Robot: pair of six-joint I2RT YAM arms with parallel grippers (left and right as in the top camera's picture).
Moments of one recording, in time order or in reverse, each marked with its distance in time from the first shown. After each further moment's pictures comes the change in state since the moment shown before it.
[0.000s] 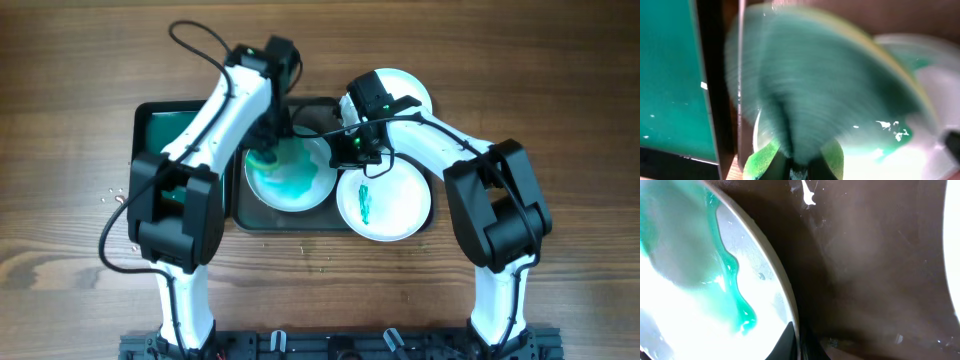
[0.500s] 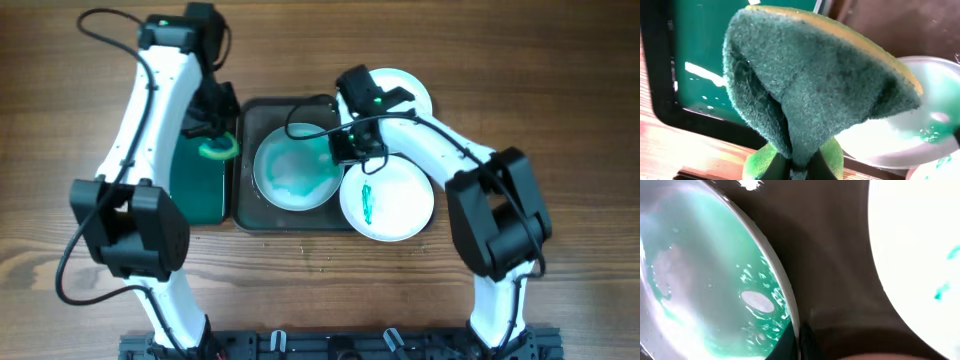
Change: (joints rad) left arm 0.228 -0.095 0.123 -0.205 0.074 0.062; right arm 0.075 -0.046 0.116 -0.172 0.283 -0.004
